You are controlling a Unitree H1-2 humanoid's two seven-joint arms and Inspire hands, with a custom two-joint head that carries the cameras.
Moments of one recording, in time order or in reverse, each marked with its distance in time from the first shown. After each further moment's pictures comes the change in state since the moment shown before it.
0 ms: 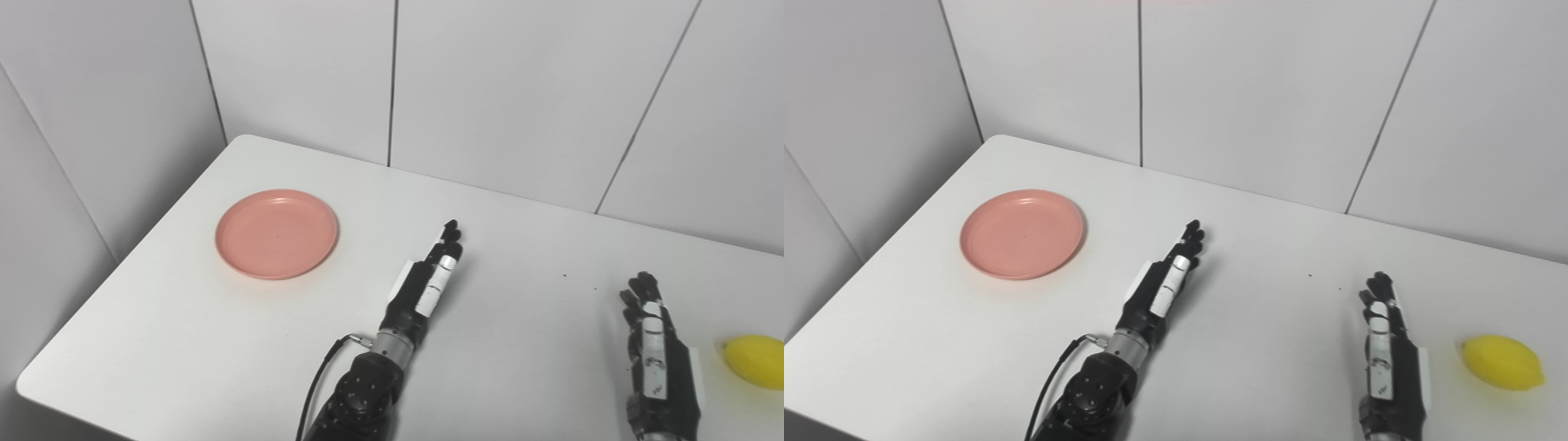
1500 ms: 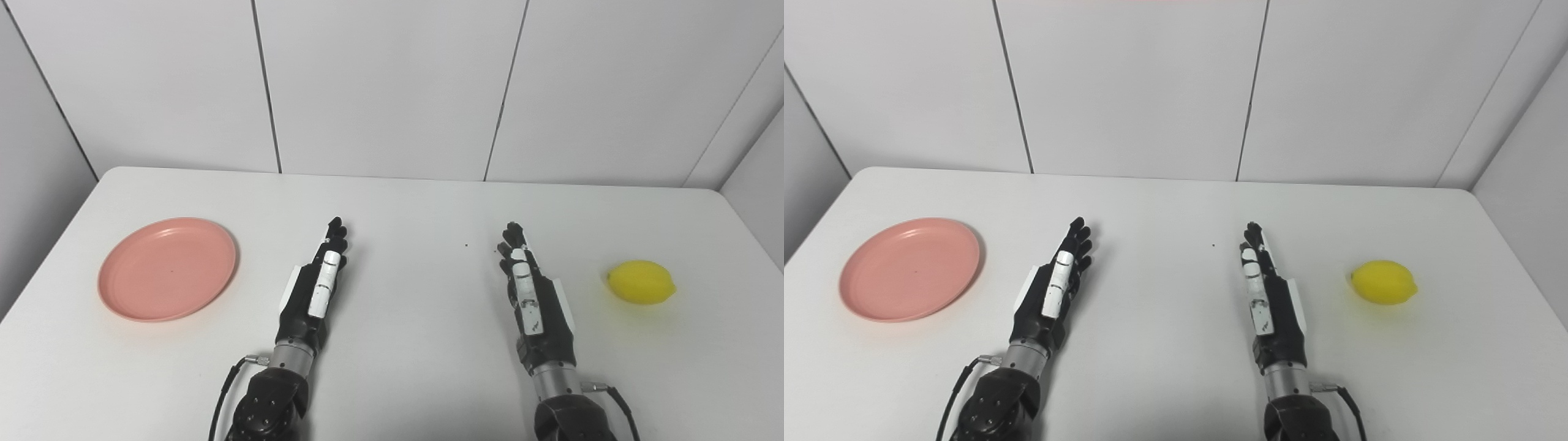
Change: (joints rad) left arm 0.054 0.062 0.040 -0.177 -0.049 0.187 -0.046; right arm -0.022 0.027 0.075 -0.027 -0.061 0.065 -0.005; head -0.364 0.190
